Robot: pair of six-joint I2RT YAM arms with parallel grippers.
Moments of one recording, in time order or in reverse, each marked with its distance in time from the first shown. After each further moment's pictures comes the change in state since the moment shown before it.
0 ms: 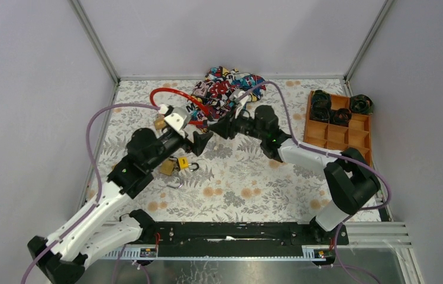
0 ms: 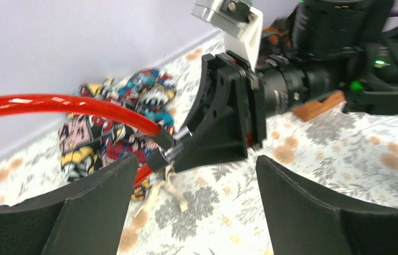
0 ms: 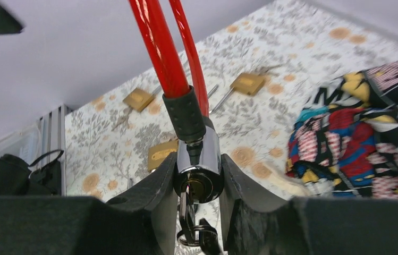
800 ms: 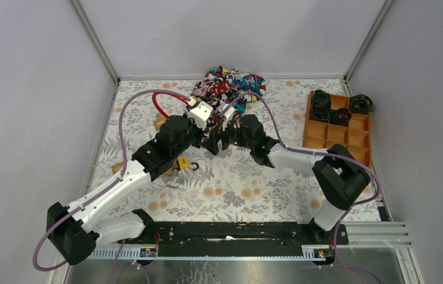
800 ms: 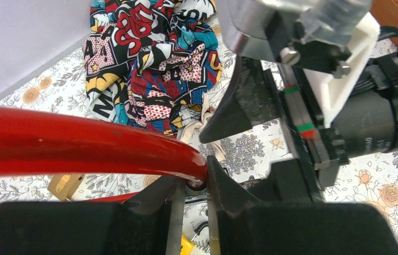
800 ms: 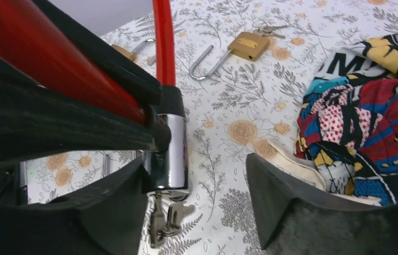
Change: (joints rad) left arm -0.039 0.239 0.085 -0.142 -0.214 0.062; right arm 0.086 0.066 0.005 -0.068 0.128 -0.134
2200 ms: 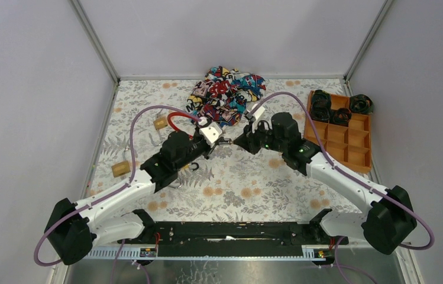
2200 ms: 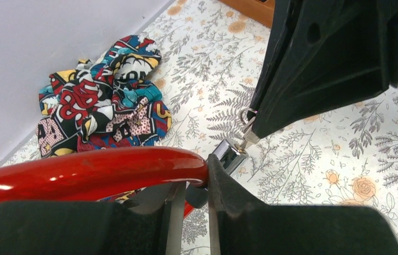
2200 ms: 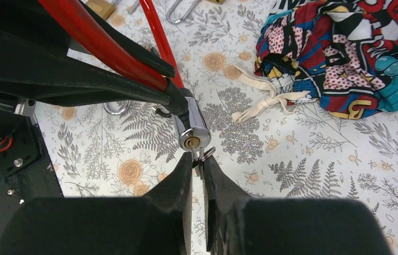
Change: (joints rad) left arm -0.058 -0.016 -0.232 0.375 0.197 0.147; right arm -0.119 -0.468 -0.097 -0.548 -0.006 -0.116
